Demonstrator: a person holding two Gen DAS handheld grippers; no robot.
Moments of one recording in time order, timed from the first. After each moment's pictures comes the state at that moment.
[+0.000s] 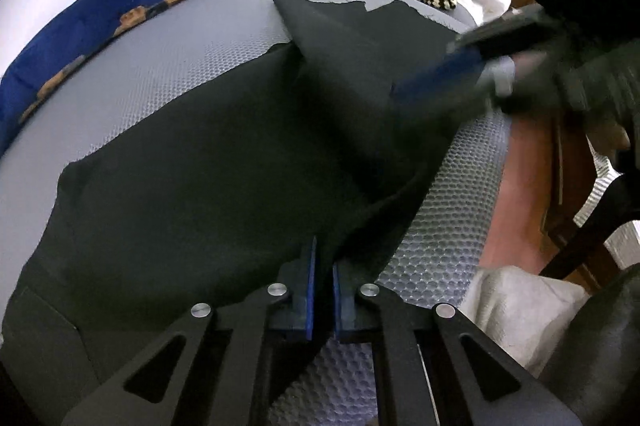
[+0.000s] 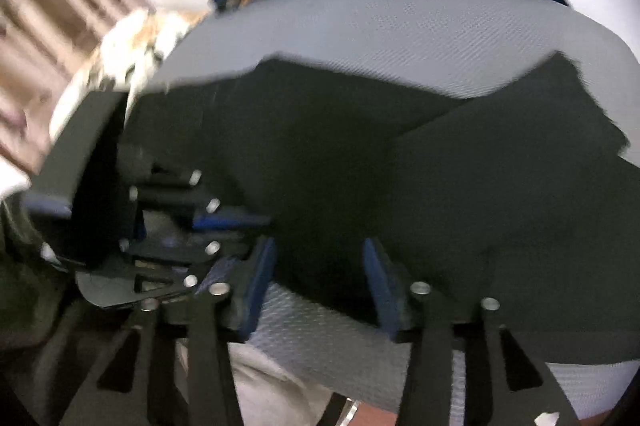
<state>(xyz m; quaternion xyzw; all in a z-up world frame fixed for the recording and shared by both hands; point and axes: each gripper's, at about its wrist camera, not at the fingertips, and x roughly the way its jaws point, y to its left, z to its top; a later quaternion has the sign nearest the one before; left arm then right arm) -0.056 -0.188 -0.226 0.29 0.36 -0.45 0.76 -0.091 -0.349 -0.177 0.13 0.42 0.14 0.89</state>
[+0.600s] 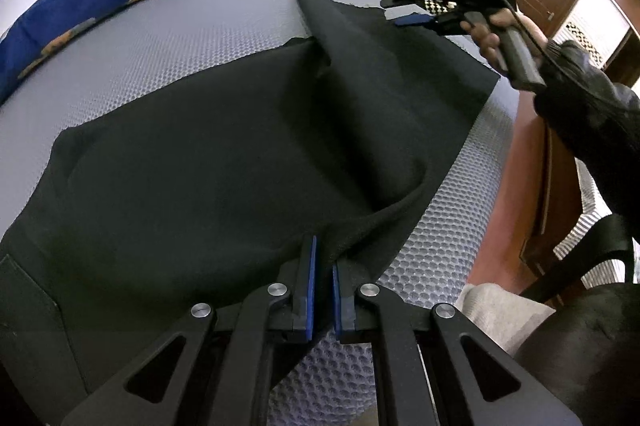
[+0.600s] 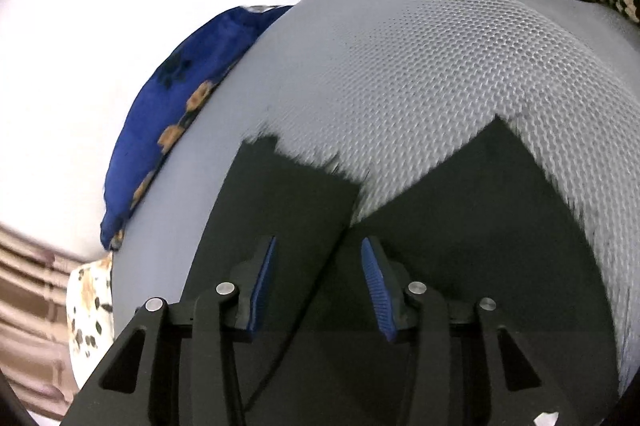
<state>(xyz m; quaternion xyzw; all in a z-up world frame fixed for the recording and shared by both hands) -0.047 -0.184 -0.223 0.24 0.40 -0.44 0.77 -0.037 -0.593 -0.237 0.43 0.32 -0.06 0.84</state>
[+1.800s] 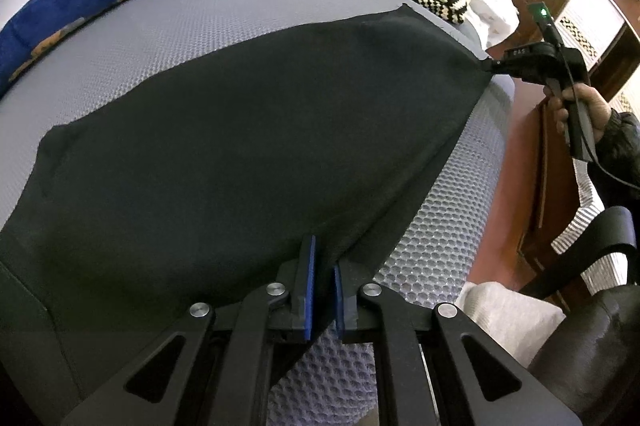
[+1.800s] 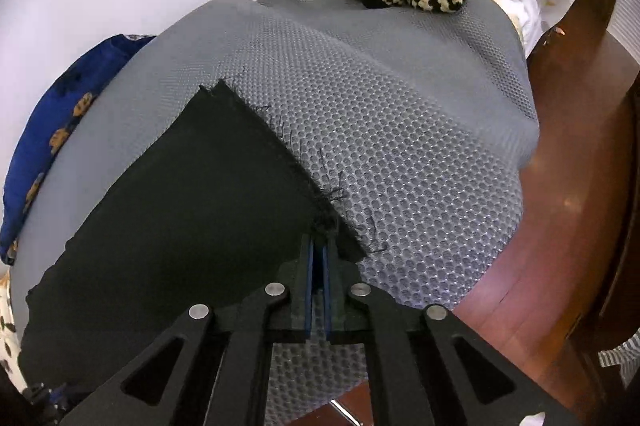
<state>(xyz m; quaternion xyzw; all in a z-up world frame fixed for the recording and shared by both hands) -0.046 -0.186 -0.233 0.24 0.40 -0.45 0.76 -0.201 -0.584 -0.264 0.35 0.35 -0.28 0.82</state>
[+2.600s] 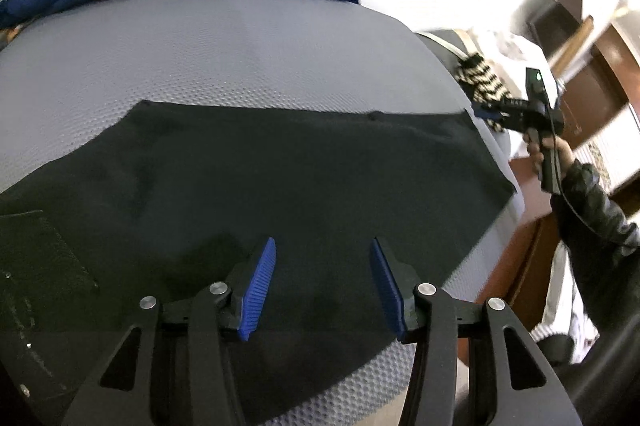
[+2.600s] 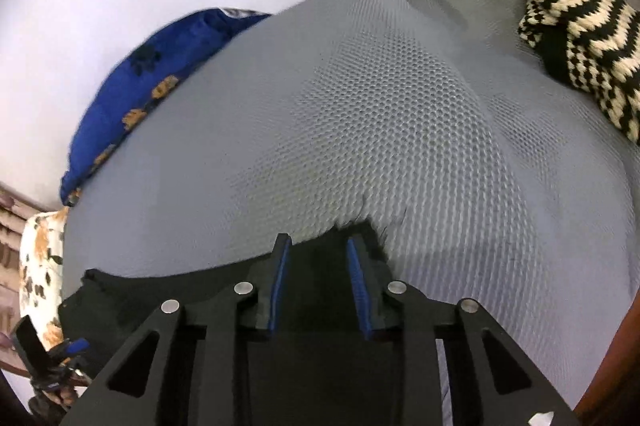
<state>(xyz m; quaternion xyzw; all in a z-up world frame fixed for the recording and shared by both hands) 0.009 -0.137 -0.187 0.05 0.44 -0.39 0.81 -0.046 -0.657 -0.218 0.30 0.39 -0.07 0.87</state>
